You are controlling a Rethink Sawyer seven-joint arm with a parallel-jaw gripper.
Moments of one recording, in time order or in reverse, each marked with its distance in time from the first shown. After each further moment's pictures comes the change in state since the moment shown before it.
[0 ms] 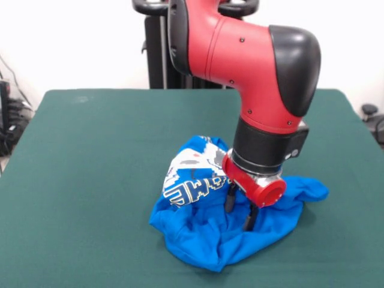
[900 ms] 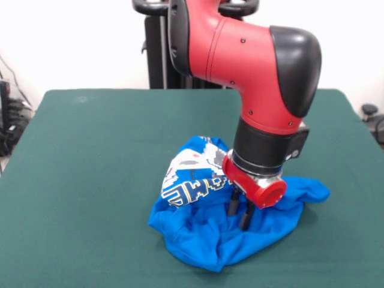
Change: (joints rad) arm -0.001 0.004 0.001 -0.012 -0.010 0.000 0.000
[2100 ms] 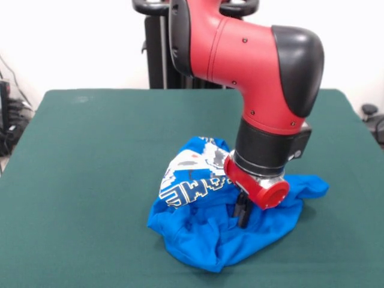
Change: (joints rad) arm 0.000 -0.004 0.000 -0.010 -0.001 0.017 0.000
